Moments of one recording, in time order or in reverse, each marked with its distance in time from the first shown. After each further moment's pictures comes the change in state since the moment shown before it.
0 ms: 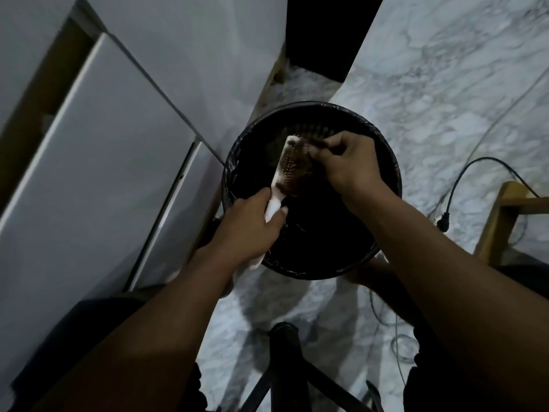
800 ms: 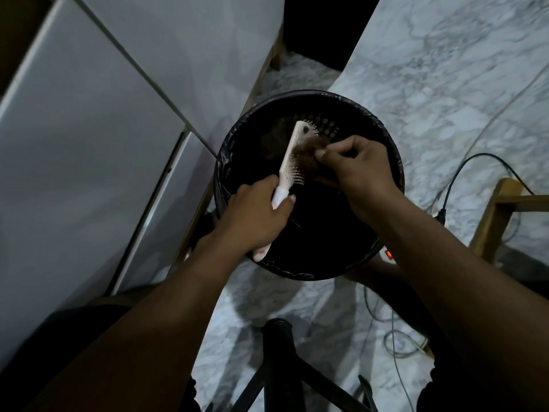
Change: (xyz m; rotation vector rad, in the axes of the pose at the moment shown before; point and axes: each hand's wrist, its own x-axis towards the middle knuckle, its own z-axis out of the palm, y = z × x) left_hand 0.017 0.009 0.004 -0.093 -0.025 -0.023; right_hand -0.017 -0.002 -0.011 0.294 -0.070 0.127
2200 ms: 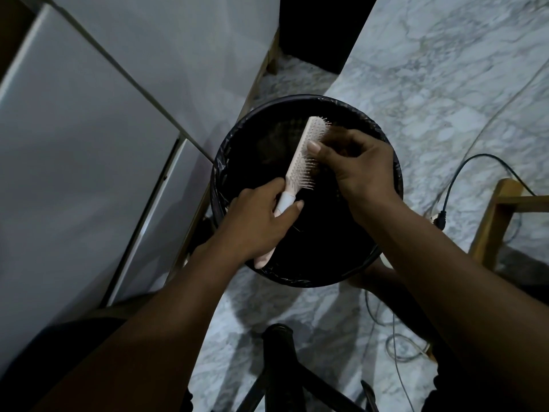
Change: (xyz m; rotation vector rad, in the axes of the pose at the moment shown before) left_hand -0.001 0.008 -0.001 -0.029 0.048 0.138; right_hand 0.010 0.006 -0.003 -0.046 0.063 -0.198
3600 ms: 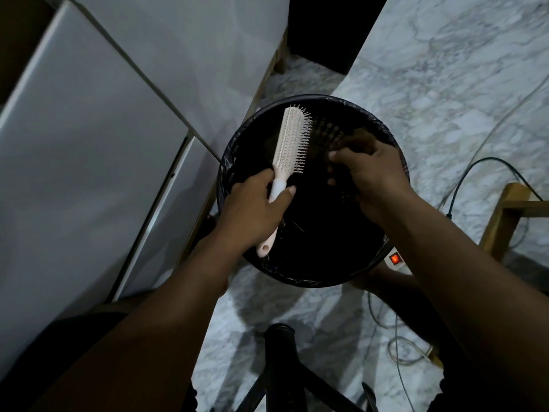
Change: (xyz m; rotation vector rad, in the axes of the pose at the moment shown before) left_hand 0.007 -0.007 -0.006 -0.085 0.050 -0.178; right_hand 0.001 -0.015 -0.001 0.069 -0.022 0.284
